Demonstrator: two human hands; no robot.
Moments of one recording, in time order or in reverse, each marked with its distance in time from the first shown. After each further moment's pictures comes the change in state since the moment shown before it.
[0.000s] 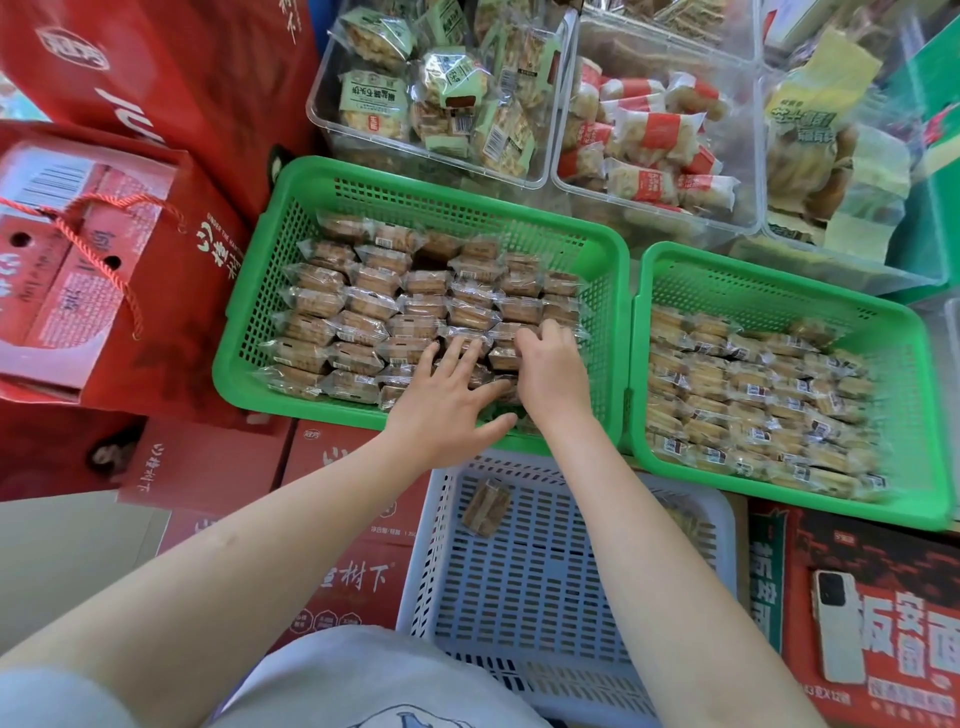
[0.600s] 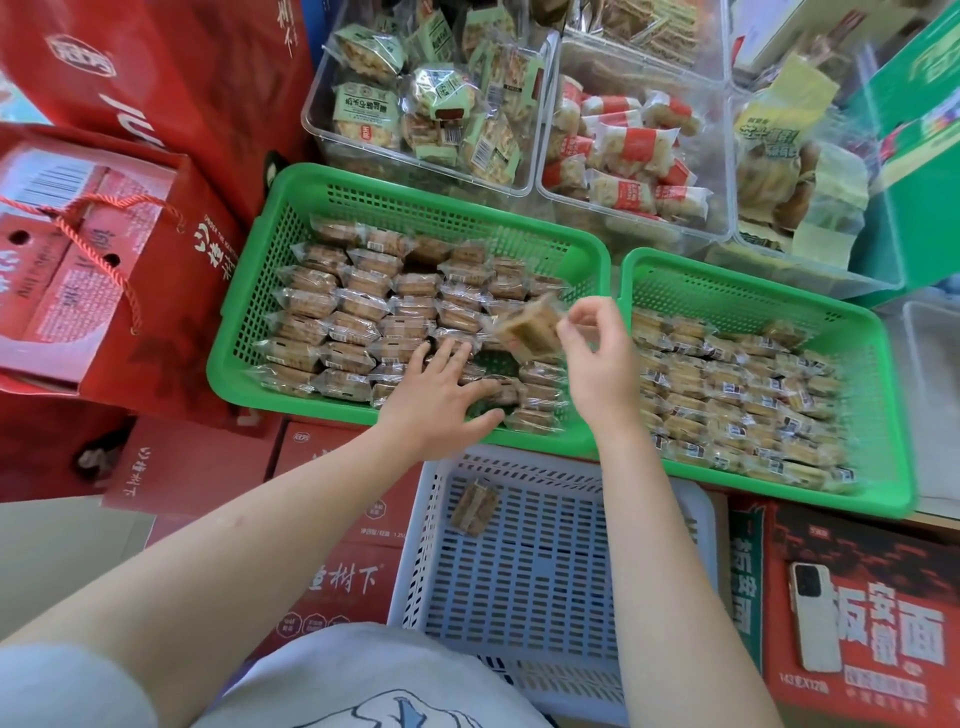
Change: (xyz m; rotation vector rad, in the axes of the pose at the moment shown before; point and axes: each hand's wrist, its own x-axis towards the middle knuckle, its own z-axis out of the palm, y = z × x) left_hand -0.004 0.000 -0.006 -0.023 -0.012 0.027; right_hand -0.033 0.016 -0.073 0.796 0.240 0.189
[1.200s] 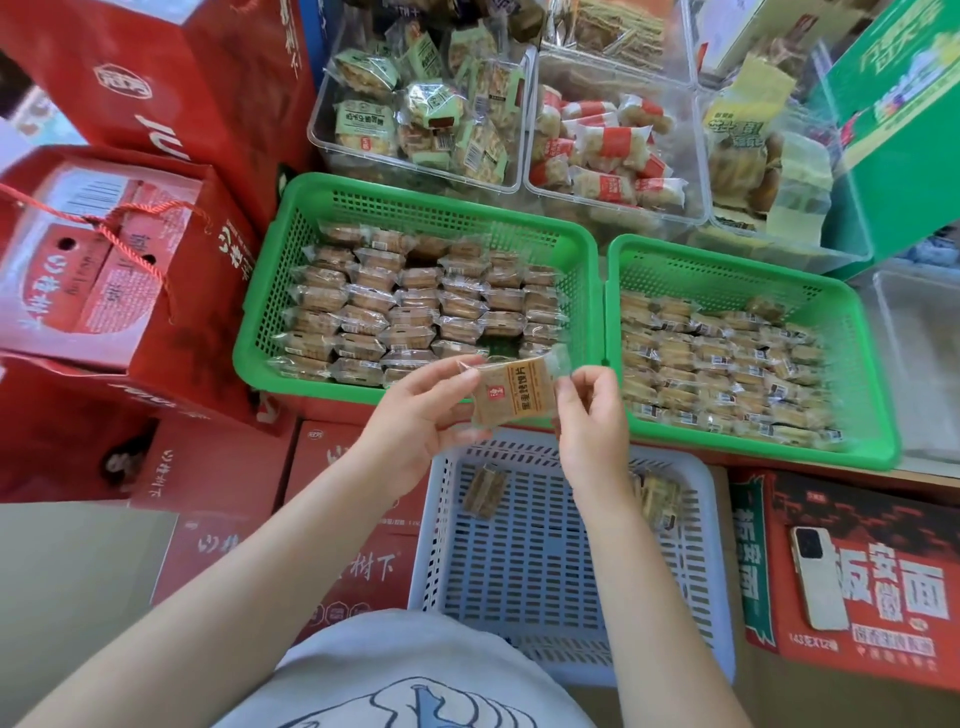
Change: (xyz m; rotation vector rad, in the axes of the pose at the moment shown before) left_hand -0.109 0.038 -0.052 -1.967 0.091 -0.257; right_hand -0.108 -0.016 0.002 0.184 0.080 0.266
